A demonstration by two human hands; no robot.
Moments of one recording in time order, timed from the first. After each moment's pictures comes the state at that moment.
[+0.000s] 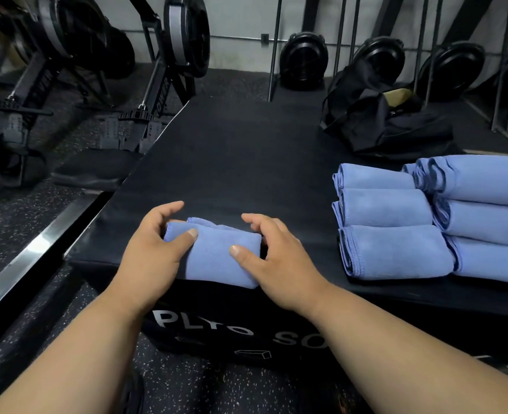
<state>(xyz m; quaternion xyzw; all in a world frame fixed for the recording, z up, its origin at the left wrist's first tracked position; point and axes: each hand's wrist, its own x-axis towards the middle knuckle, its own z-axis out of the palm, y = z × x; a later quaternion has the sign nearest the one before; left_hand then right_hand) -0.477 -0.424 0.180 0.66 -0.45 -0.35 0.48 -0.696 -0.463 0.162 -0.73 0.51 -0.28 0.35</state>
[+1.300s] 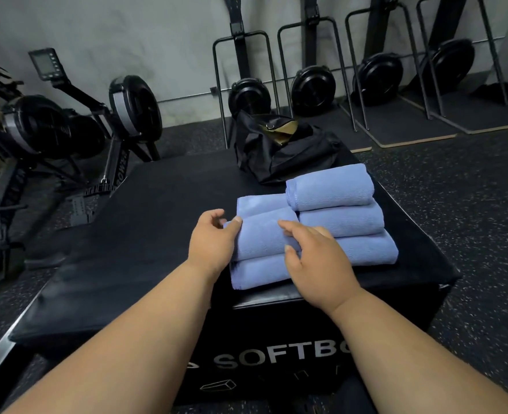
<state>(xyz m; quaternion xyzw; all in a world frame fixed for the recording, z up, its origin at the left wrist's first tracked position) -0.740 -0.513 0.223 0.66 -0.50 -0.34 0.44 -0.943 -0.447 0.199 -0.69 0.58 -0.40 0.16</state>
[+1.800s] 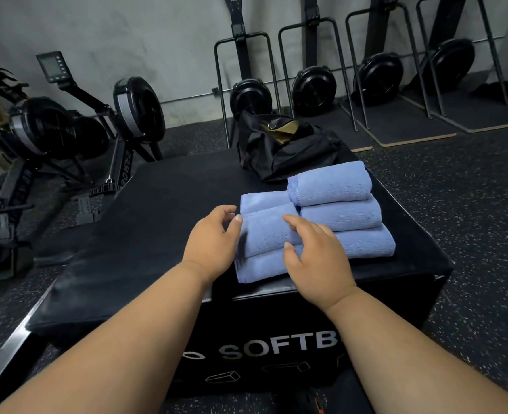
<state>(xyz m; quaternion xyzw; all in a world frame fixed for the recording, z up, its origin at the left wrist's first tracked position) -0.726 -0.481 0.244 0.64 -0.66 -0.20 0.32 -0.934 -0.428 0.204 -0.68 0.58 -0.43 0.13</state>
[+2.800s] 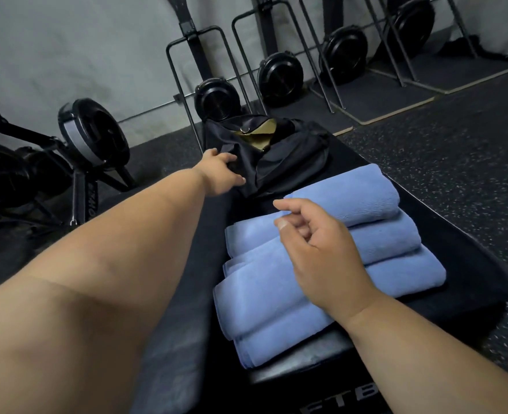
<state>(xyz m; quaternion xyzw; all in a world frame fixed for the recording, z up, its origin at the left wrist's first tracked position) -0.782 -0.774 0.293 0.62 -0.77 -0.13 0.06 -0.926 -0.522 0.234 -0.48 0.52 -0.62 0.34</state>
